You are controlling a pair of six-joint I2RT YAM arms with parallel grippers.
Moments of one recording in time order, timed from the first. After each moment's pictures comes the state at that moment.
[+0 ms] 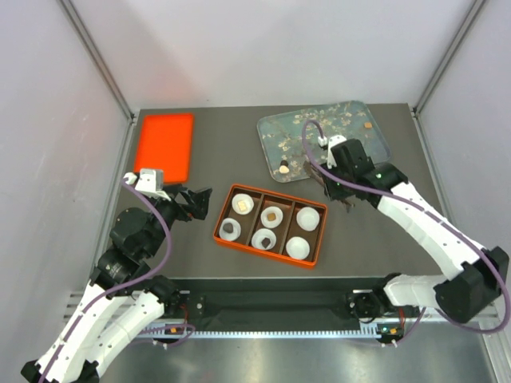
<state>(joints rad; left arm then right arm) -0.56 0.46 0.75 -0.32 -0.20 -0.31 0.54 1.28 1.20 -0.79 0.15 0.11</state>
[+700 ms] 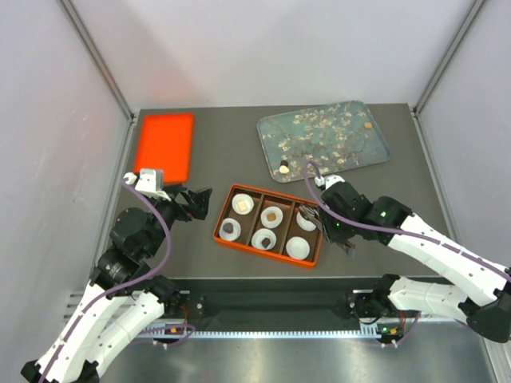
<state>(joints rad) -0.56 0.46 0.75 -0.32 -0.20 -0.31 0.85 1.03 1.00 -1.01 0.19 0.42</state>
